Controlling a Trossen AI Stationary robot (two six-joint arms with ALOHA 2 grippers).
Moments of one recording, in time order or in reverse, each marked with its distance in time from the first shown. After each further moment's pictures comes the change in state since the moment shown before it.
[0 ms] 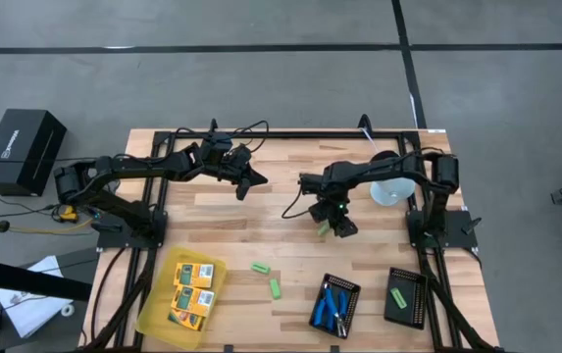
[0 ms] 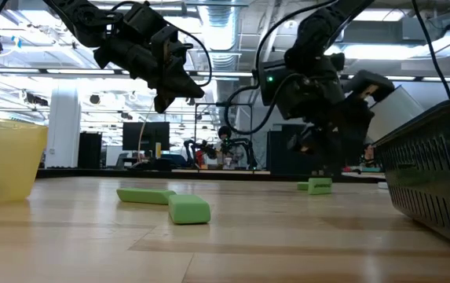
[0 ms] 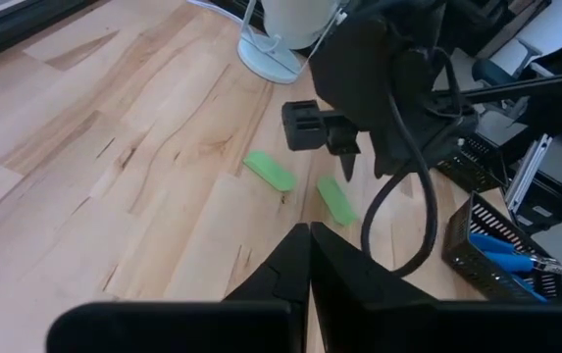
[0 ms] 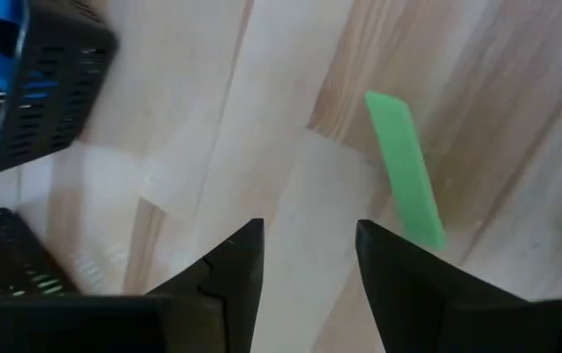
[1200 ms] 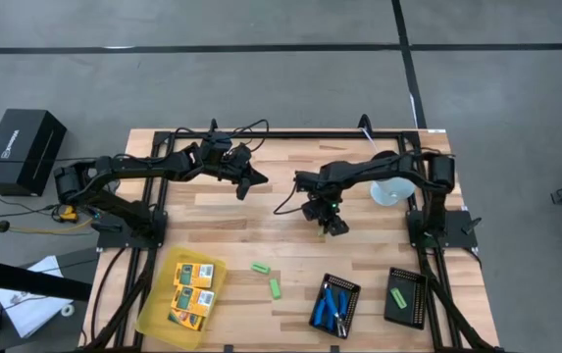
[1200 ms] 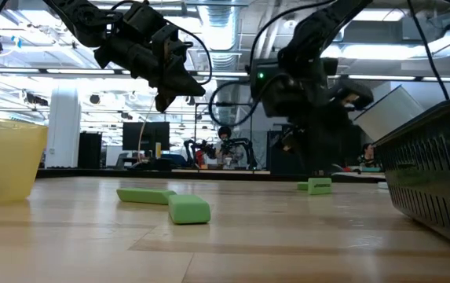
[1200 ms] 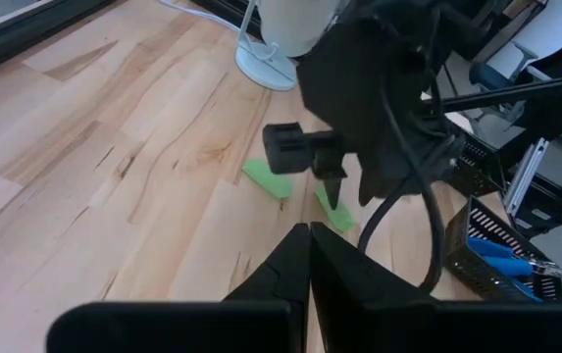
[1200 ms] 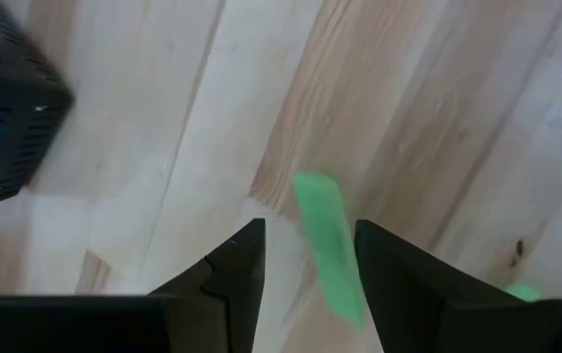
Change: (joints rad) left arm 0.000 0.000 0.000 0.018 0.001 0.002; right arm -0.006 0.031 0.021 0.137 0.006 0.001
